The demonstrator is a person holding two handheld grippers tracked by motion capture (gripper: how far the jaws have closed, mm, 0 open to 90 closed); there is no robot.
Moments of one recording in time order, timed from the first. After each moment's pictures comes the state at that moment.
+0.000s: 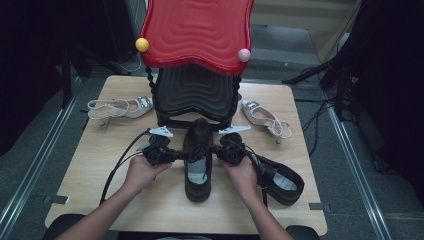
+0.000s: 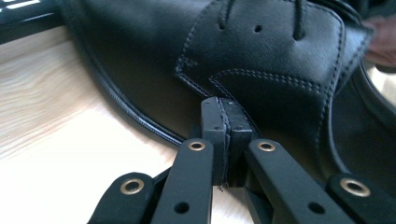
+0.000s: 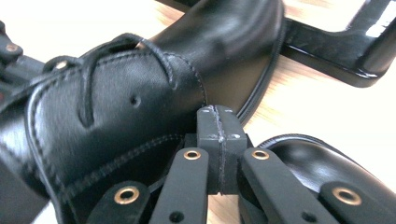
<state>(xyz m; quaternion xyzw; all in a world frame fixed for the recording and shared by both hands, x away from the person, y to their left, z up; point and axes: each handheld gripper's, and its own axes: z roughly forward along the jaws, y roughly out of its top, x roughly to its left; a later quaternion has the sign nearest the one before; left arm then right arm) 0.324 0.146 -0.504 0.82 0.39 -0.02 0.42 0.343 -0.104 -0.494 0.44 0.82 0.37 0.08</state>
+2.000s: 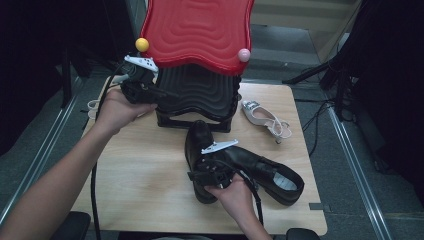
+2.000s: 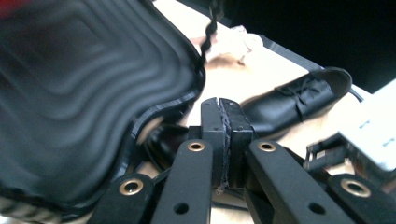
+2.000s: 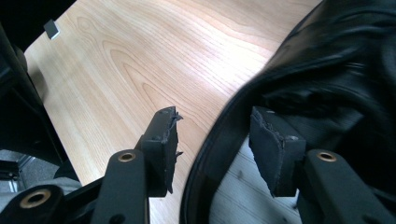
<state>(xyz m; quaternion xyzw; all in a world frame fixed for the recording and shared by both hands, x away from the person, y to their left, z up) 0.390 0.185 -0.318 0.85 0.29 0.04 0.45 0.272 -0.068 -0.464 0.38 0.85 0.37 -0.02</state>
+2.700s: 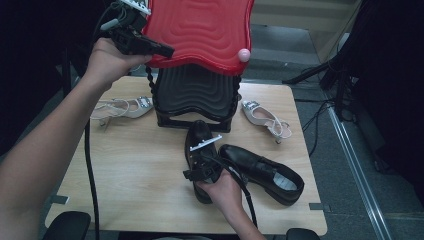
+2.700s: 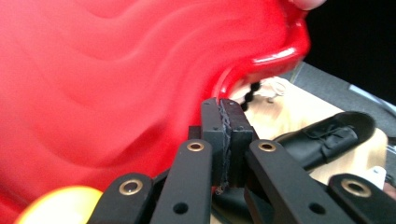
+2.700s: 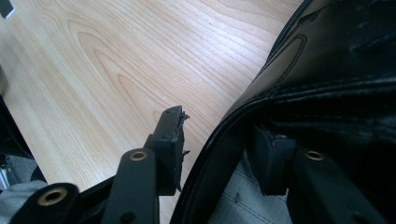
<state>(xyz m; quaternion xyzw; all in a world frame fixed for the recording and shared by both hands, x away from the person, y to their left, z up) 0.434 0.193 -0.230 0.84 0.30 0.09 0.44 0.291 -0.041 -0.482 0.39 0.87 0.31 -0.02</state>
